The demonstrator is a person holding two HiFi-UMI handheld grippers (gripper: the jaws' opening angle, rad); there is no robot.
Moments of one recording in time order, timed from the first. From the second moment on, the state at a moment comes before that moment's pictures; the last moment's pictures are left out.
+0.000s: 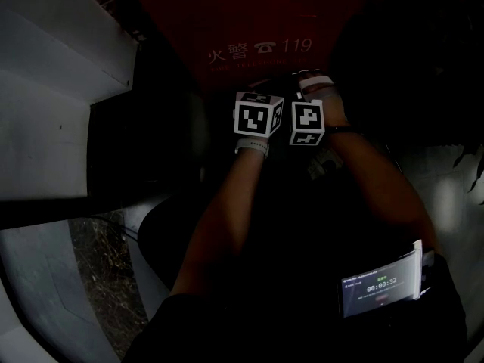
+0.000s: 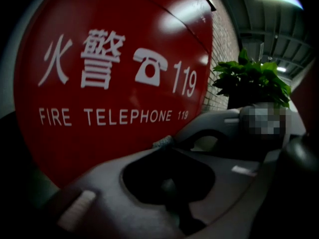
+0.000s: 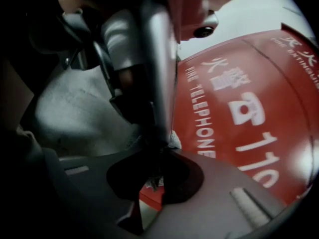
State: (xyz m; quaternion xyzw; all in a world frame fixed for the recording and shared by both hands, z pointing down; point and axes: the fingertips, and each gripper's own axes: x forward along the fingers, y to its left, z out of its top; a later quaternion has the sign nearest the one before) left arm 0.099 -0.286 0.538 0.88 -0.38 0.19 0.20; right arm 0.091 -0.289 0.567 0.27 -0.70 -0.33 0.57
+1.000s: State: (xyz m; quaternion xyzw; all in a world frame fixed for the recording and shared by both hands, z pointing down) left arm 0.141 -0.284 0.156 0.90 -0.43 0.00 -0.07; right arm 0.142 -0.293 0.171 0.45 -0.57 -0.53 0.43
